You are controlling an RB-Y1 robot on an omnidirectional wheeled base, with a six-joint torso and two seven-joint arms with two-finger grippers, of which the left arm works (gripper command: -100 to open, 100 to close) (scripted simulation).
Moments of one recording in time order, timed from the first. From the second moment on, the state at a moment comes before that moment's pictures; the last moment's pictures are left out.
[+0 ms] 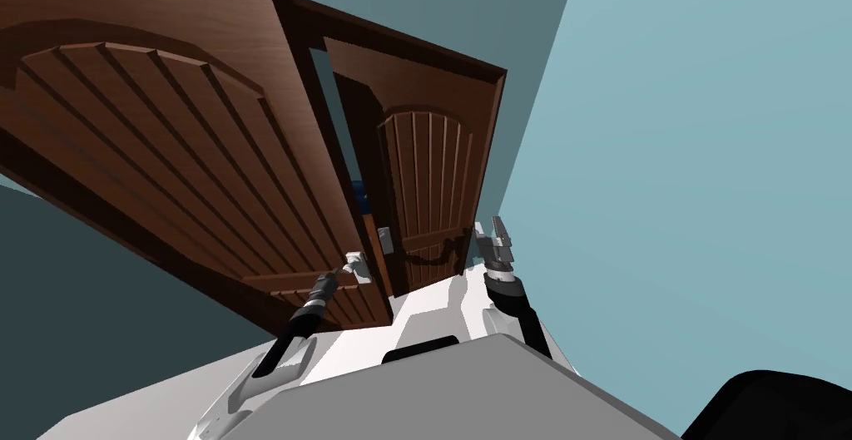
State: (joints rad) arm 0.14 0.37 0.08 -1.25 0.17 -0.37 0.20
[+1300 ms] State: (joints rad) arm 0.18 0.41 -0.04 -1.35 0.16 -0.40 0.25
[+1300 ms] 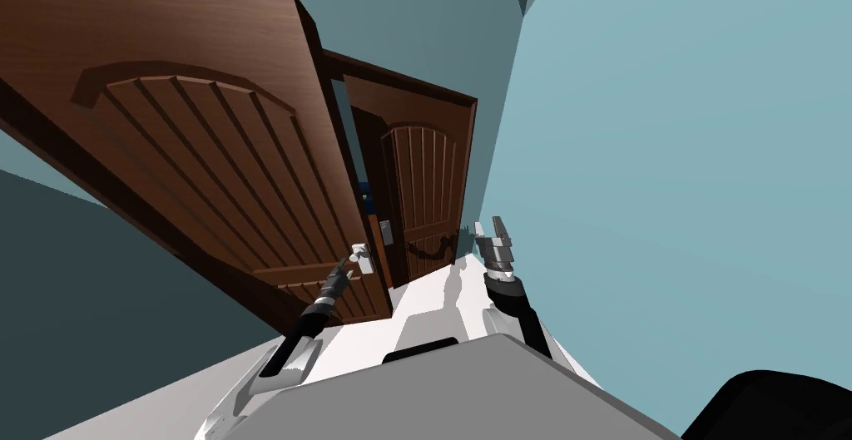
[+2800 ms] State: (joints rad) arm 0.22 0.48 -0.08 -1.35 0.17 -0.46 0.30
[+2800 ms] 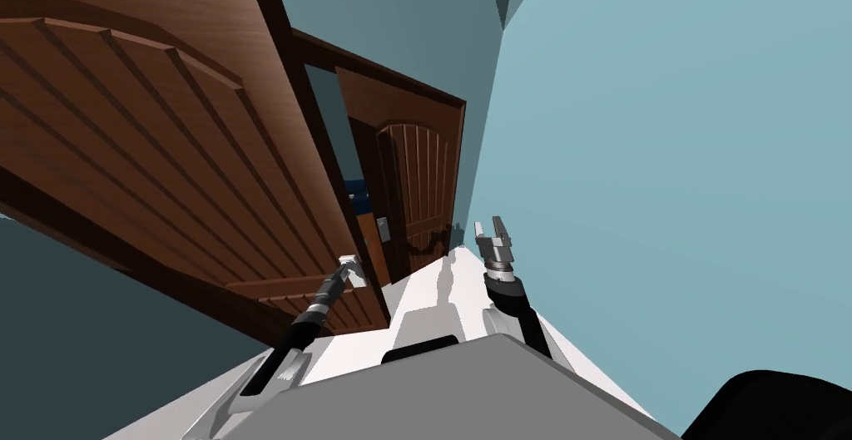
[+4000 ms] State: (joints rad) arm 0.33 0.64 -0.17 -1.37 0.18 -0.63 0.41
